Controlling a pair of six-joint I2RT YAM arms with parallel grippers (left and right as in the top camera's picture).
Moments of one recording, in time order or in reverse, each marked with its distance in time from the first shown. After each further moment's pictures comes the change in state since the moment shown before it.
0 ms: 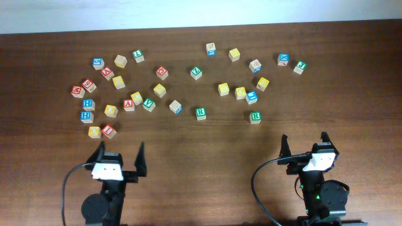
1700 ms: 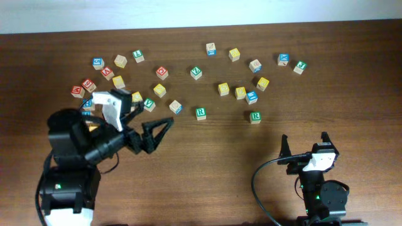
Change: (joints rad) left arm -0.014 0.900 0.906 -0.401 0.678 -0.106; right arm 0.003 -0.003 0.000 0.000 0.008 0.000
